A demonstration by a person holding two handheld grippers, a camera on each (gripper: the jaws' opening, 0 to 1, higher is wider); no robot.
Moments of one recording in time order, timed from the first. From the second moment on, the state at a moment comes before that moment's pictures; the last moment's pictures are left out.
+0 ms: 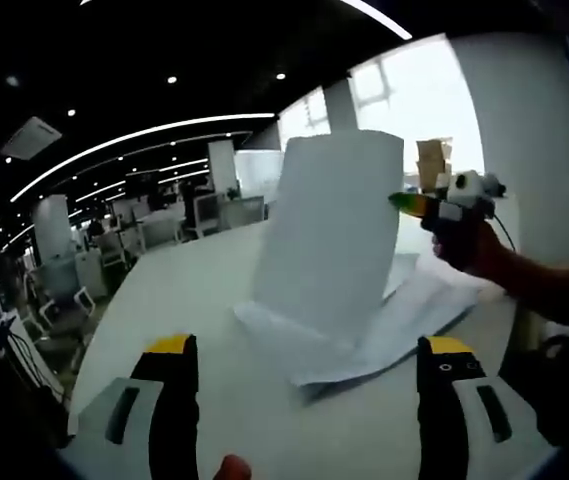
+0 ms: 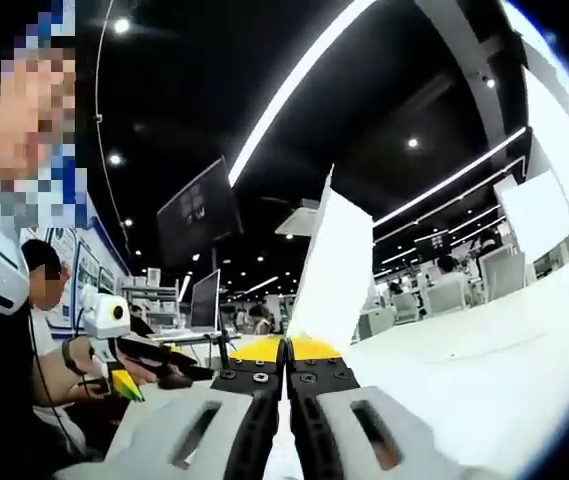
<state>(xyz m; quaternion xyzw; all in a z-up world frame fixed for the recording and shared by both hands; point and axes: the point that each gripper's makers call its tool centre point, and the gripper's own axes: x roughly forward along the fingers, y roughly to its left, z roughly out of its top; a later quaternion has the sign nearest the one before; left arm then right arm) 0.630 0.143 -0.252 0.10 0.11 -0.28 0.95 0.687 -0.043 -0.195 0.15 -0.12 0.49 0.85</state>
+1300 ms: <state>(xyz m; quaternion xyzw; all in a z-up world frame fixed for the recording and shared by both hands) 0.629 0.150 -0.240 0.11 0.10 -0.27 0.95 0.635 -0.009 -0.157 0.01 -0.13 0.56 0.82</state>
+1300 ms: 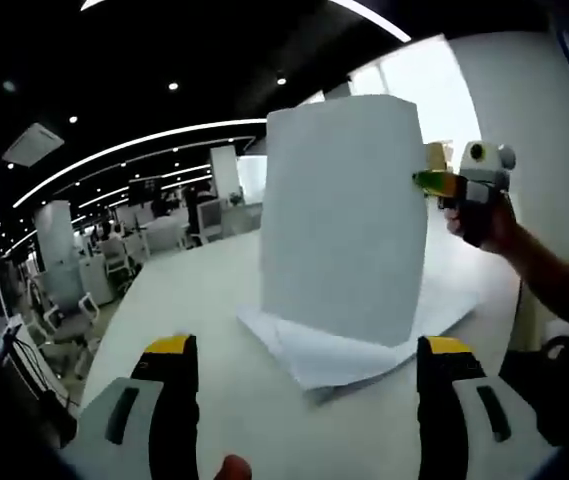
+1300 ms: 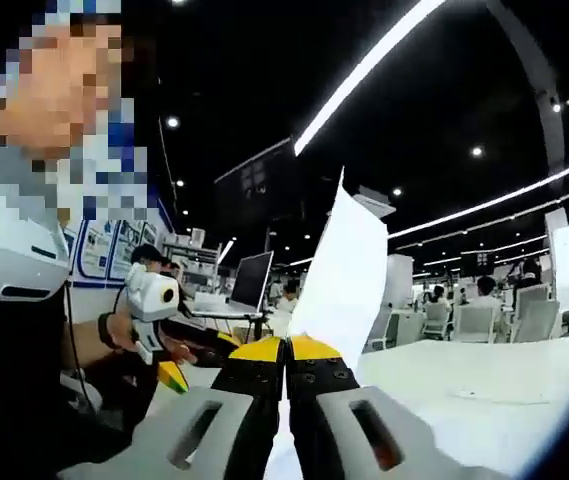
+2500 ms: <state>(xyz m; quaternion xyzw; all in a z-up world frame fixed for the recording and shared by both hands) 0.625 0.154 -0.238 0.10 0.09 -0.27 0.95 0.590 0.005 -0.141 -0.05 -0.17 0.59 0.79</state>
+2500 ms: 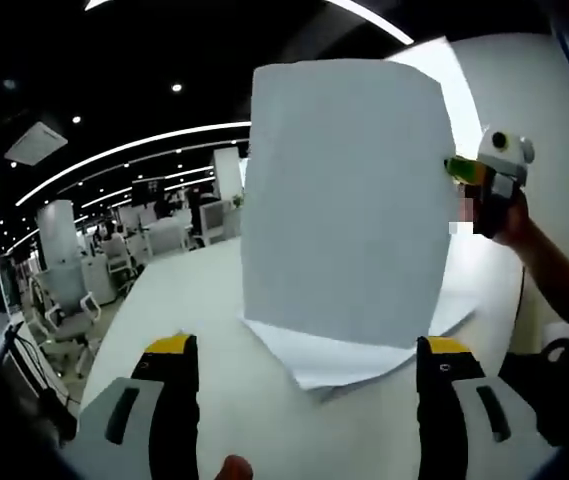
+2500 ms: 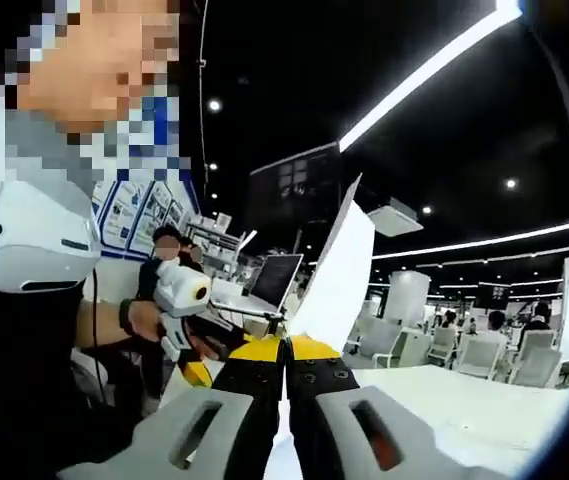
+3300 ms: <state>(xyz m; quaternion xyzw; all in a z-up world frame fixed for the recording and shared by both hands) 0.626 0.157 -0.238 0.10 0.09 -0.26 0.95 0.577 0.007 -0.145 -0.08 -0.16 0.61 0.77</state>
